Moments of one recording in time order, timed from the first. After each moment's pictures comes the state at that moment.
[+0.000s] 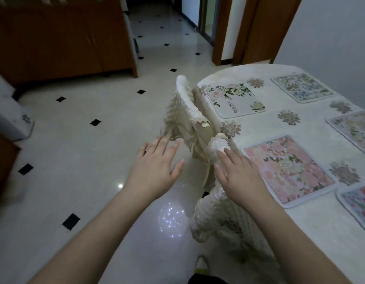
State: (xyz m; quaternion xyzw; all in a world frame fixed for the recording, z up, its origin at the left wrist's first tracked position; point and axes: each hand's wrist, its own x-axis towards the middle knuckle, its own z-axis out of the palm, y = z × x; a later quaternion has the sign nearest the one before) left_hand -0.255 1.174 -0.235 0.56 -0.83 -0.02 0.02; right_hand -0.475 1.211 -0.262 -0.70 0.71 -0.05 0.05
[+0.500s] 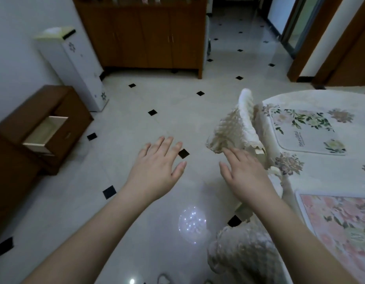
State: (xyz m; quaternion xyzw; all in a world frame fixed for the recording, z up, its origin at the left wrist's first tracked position) left_hand -0.196 1.152 -0.220 0.71 -0.70 -0.01 0.00; right_hand -0.417 1.095 -0.252 -0.82 0.56 -0.09 0.06
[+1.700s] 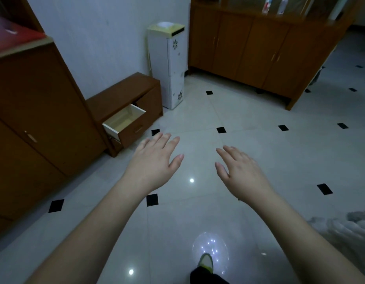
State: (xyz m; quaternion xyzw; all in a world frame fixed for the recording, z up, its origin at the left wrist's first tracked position) left_hand 0.180 1.054 -0.221 0.86 -0.51 -0.04 0.03; right_hand 0.002 0.906 -0.254 -0.94 0.32 -0.03 0.08
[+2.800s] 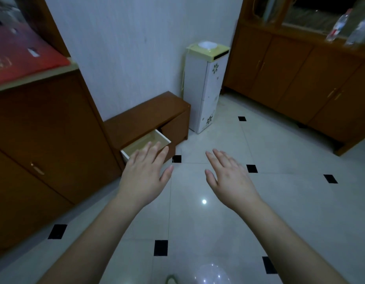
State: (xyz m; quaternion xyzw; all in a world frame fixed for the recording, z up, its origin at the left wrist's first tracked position) left_hand 0.495 0.924 -0.245 0.92 -0.40 0.01 0.03; right_hand 0.358 0.742 -0.247 -0.98 0.20 -0.03 0.08
